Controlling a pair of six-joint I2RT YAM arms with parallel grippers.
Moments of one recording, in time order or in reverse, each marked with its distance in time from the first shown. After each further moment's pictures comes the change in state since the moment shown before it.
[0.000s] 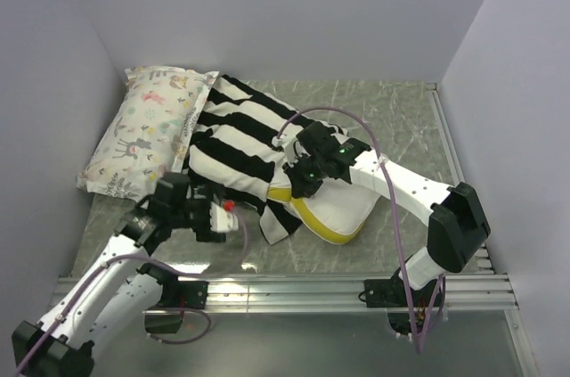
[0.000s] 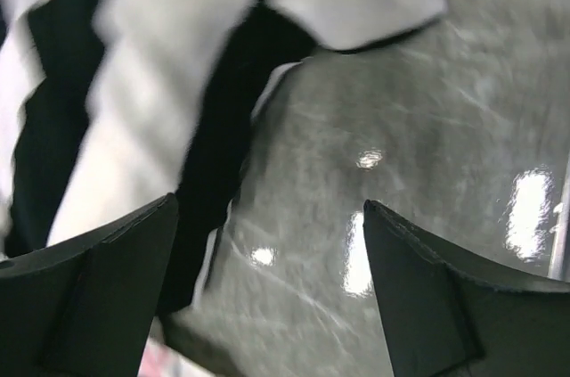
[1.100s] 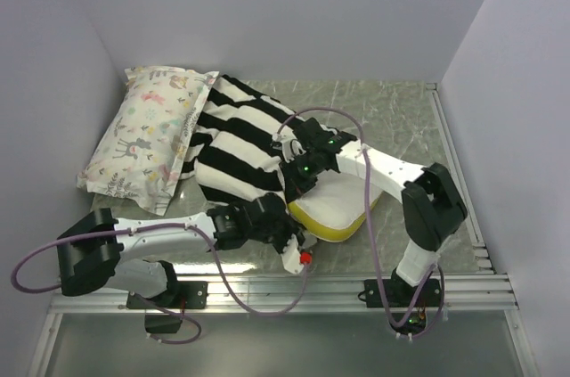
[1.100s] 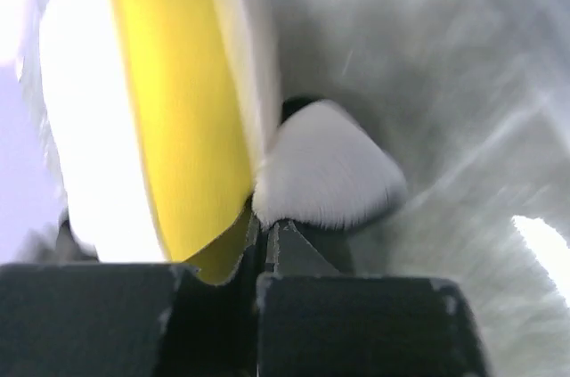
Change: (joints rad) left arm -0.765 0.583 0.064 0.648 -0.274 0.174; right arm -0.056 0.156 0.043 0.018 -0.217 0.137
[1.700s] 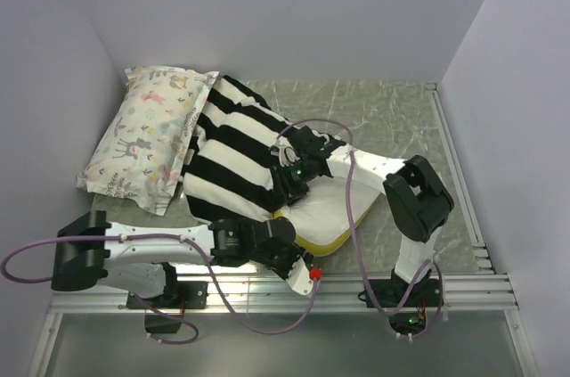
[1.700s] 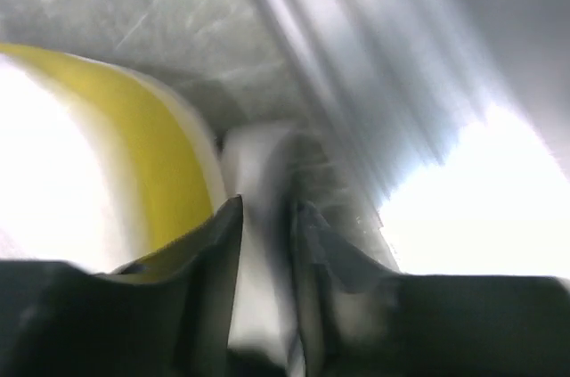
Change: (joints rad) left arm -0.235 -0.019 0.065 -0.167 -0.063 -0.385; right arm 0.002 0.136 -0.036 0.160 -0.114 0.285
